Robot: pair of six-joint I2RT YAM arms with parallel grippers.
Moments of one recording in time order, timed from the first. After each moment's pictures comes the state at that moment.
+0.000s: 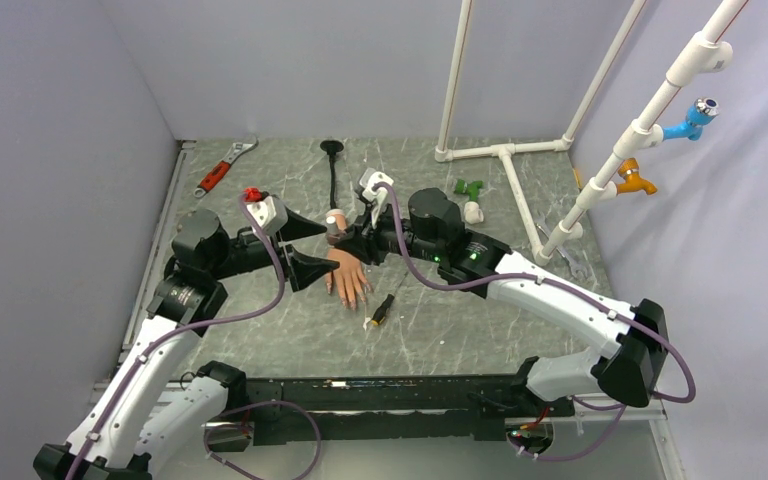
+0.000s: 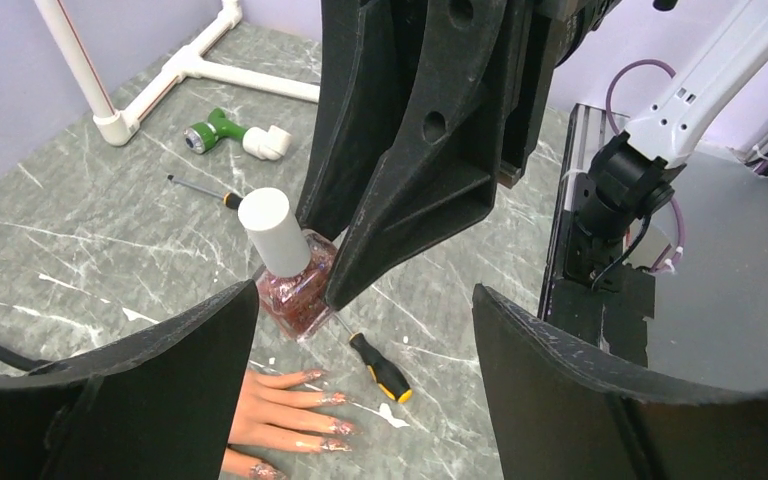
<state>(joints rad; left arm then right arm) -0.35 0.78 0.83 -0.10 0.87 -0.03 0.93 1.31 1.17 -0.05 -0.25 0.05</state>
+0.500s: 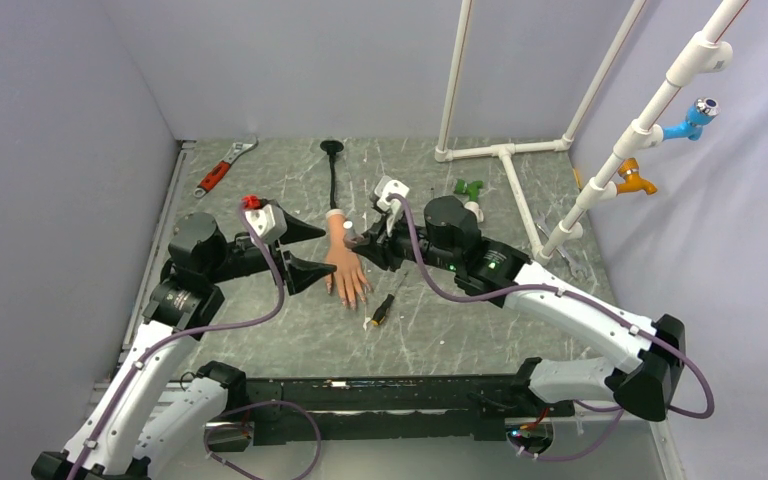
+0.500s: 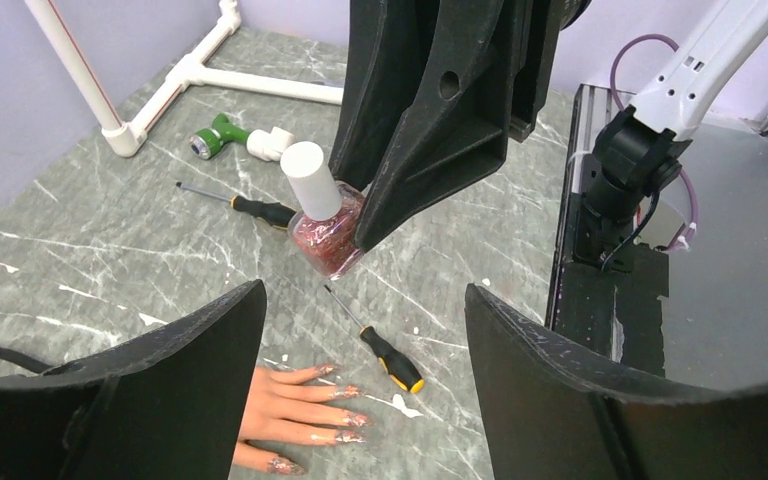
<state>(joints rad) -0.35 0.75 0.84 -0.15 0.88 0.04 0.93 1.22 1.11 -0.12 -0.19 -0.01</state>
